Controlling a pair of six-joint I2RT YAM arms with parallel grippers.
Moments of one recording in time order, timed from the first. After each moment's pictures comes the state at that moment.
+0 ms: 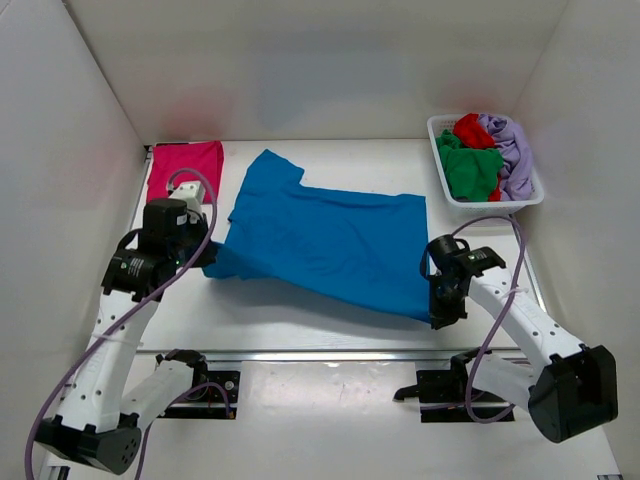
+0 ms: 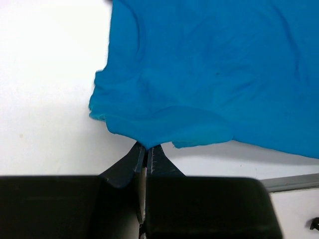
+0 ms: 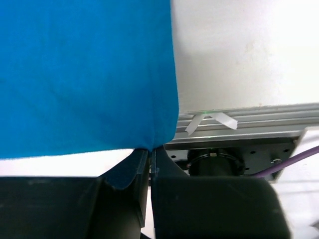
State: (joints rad) left arm -0.24 0.89 1.13 -0.97 -0.04 -0.26; right arm 0.33 1.07 0.76 -1.15 0.02 0.48
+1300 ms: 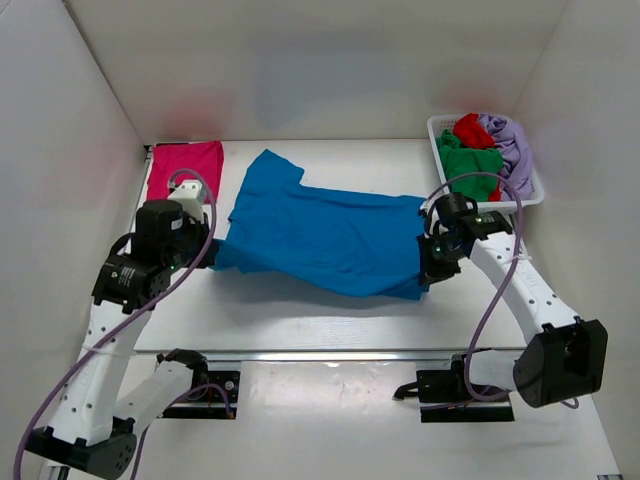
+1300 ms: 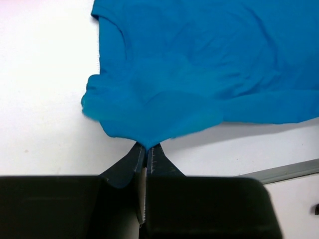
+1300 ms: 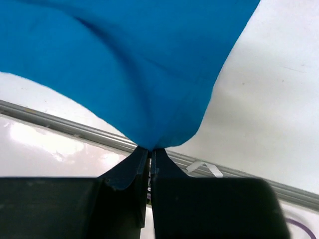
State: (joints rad) left arm -0.30 0.89 1.21 -0.98 -0.02 -0.20; right arm 0.24 1.24 1.06 -1.08 -0.17 0.09
